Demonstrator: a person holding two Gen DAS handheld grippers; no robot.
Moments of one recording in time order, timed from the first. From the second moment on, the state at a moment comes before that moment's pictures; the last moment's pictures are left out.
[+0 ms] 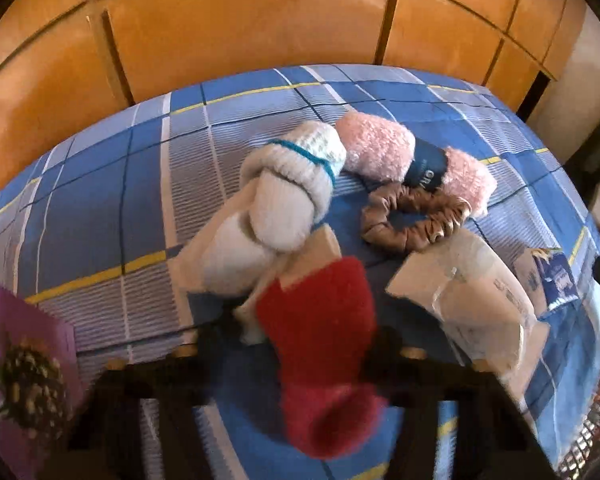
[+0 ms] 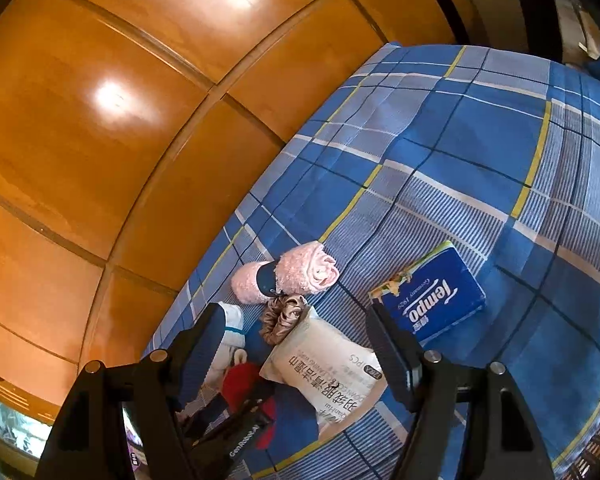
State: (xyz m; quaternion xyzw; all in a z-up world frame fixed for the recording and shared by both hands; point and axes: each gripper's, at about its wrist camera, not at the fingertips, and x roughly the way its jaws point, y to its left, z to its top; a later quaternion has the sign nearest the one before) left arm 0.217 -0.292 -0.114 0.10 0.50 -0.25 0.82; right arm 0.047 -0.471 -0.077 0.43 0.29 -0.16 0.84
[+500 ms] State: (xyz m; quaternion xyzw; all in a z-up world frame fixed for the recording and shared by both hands) left arm 0.121 -0.205 -0.111 0.13 0.43 -0.33 0.83; right arm 0.074 -0.444 -0.089 0.40 0.36 -0.08 0.84
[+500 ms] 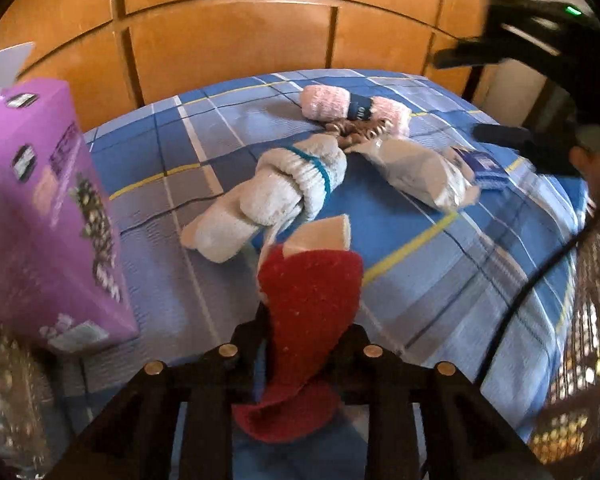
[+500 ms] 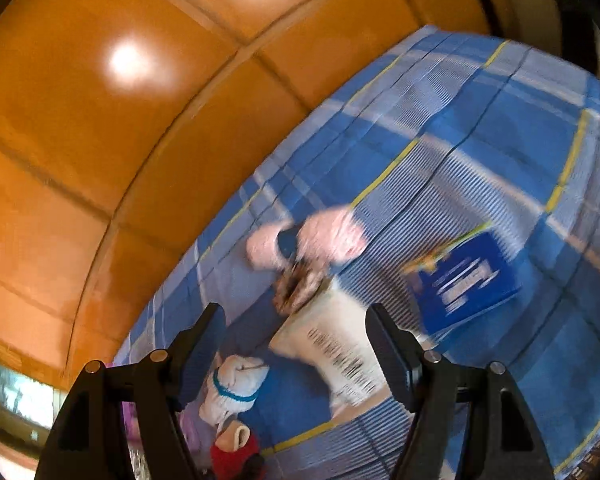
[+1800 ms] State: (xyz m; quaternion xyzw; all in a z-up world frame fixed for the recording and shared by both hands) left arm 0.094 -0.174 -0.110 0.12 0.42 -0.37 0.82; right arm 0.155 -0.355 -0.143 0.24 0.53 0.01 0.81
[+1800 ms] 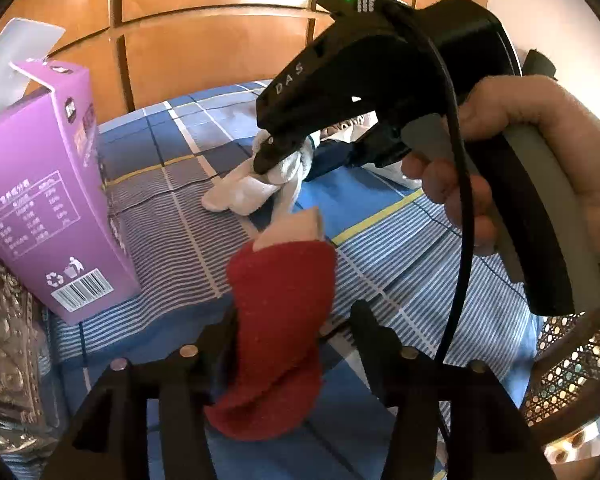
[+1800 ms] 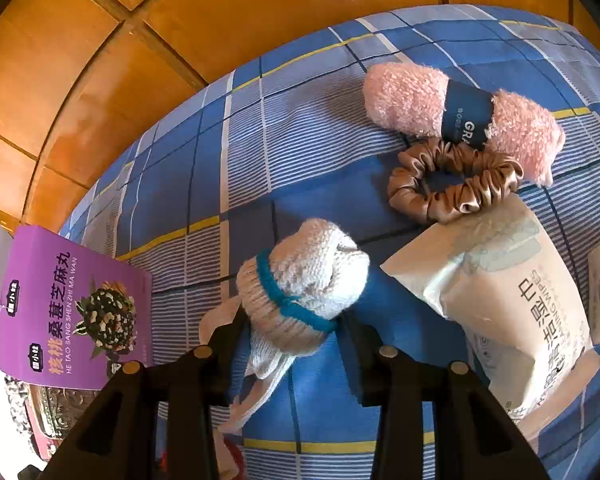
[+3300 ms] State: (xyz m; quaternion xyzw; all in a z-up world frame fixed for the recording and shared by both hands) left arm 0.271 -0.069 0.079 -0.03 0.39 -0.17 0.90; right arm 0.162 -0.327 -0.142 0.12 0.53 -0.02 0.84
